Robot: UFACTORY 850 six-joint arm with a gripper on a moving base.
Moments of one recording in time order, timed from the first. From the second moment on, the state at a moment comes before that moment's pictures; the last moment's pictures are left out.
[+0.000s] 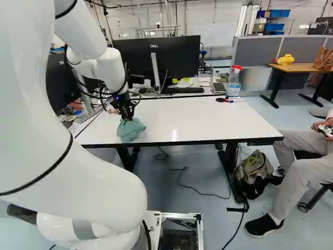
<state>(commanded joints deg) 10.6 7.3 -43.4 13.2 -28.7 0.0</state>
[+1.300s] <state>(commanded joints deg) -2.0 -2.3 -56.0 13.2 -28.7 0.0</state>
